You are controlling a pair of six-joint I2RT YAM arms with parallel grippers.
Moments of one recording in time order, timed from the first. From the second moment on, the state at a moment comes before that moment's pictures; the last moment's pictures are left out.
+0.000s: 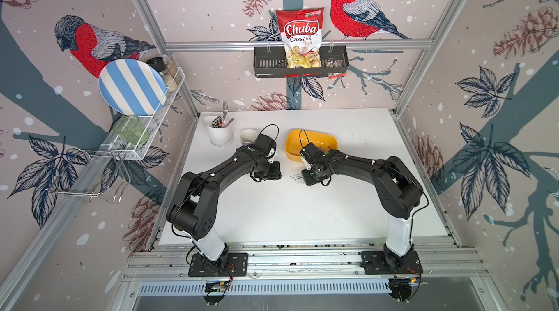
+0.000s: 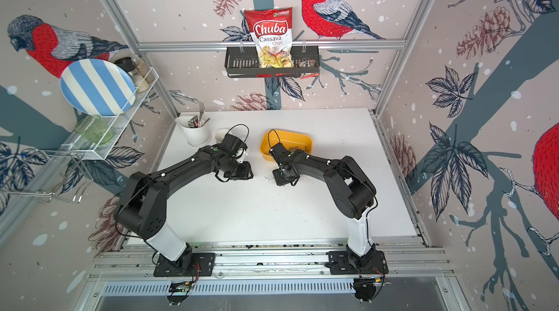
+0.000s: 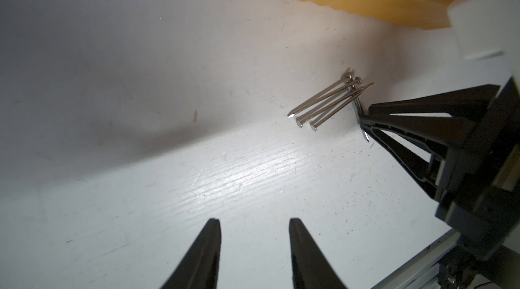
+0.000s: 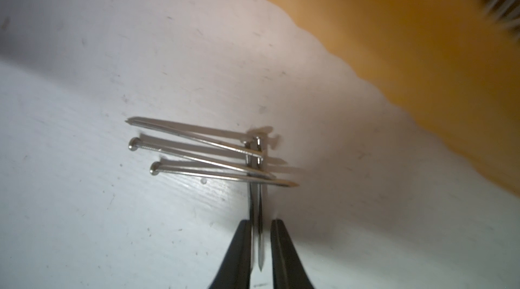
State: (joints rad) left arm -0.45 1.67 1.13 -0.68 0.29 -0.33; right arm 0.76 1.95 1.29 -0.61 -0.01 0.28
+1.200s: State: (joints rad) left arm -0.45 1.74 1.15 -0.67 0.32 -0.34; right arm 0.77 1.65 0.91 -0.58 -0.09 0.34
